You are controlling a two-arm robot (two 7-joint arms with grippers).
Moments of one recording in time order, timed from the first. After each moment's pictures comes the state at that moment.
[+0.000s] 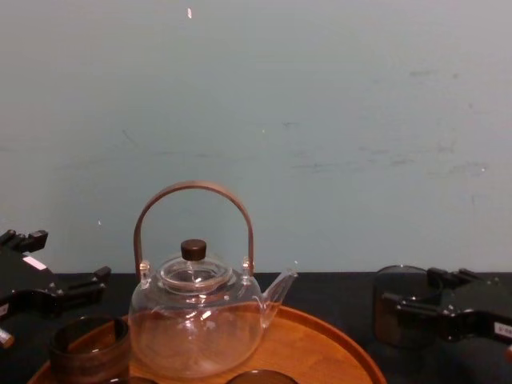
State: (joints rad) left arm -0.20 0.60 0.45 -1.41 -0.25 -0.12 0.03; right arm 0.31 0.34 -0.32 -1.20 0.24 -0.08 0.44
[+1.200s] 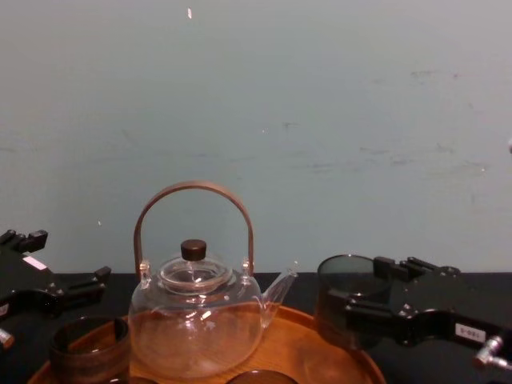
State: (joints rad) left arm -0.20 0.60 0.45 -1.41 -0.25 -0.12 0.03; right arm 0.25 0.36 -0.39 -1.34 0.26 -0.11 0.49
